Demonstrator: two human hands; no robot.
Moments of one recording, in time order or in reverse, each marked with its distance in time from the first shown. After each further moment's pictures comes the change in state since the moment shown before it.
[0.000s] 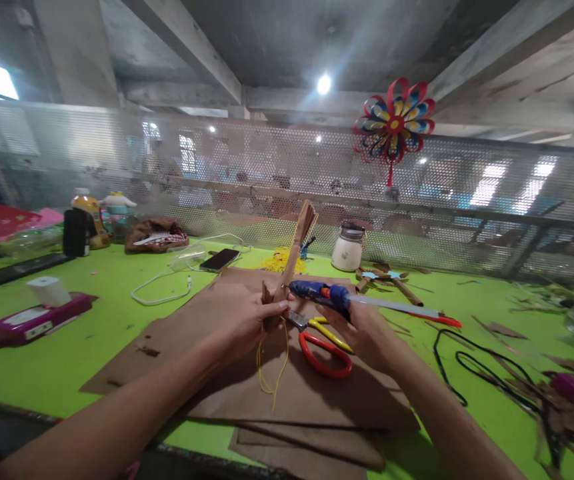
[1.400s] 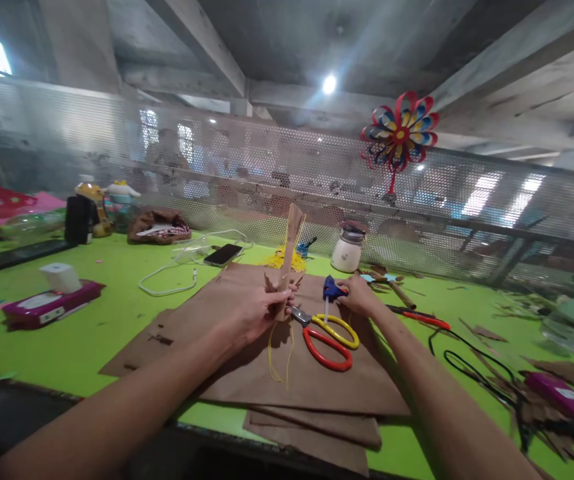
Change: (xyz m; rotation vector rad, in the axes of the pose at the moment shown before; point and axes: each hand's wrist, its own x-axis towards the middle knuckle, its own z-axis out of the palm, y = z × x) left_hand 0.002 0.004 -0.003 -0.240 0.122 -0.107; right_hand 0.065 0.119 0.042 -0.423 -0.158 0.099
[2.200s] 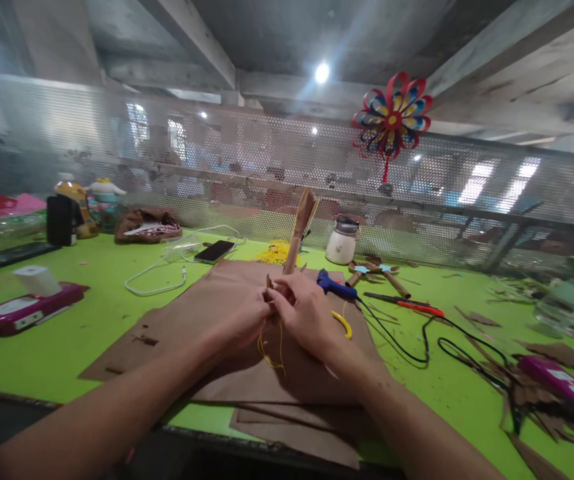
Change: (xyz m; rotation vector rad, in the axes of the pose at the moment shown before) left_hand 0.002 -0.018 0.000 0.204 -0.118 0.148; right_hand -0.059 -0.159 -0.058 0.577 0.399 -0.203
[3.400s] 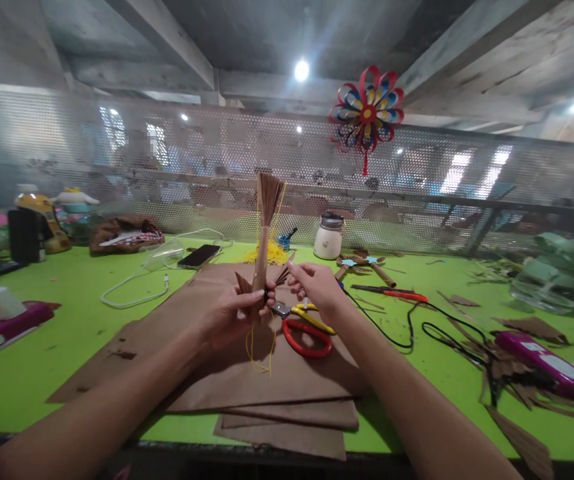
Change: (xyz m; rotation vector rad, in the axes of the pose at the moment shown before) left_hand -0.008 0.029 0.004 -0.250 -0.142 -0.162; right_hand 0.014 0.050 -0.021 0.758 -0.023 0.680
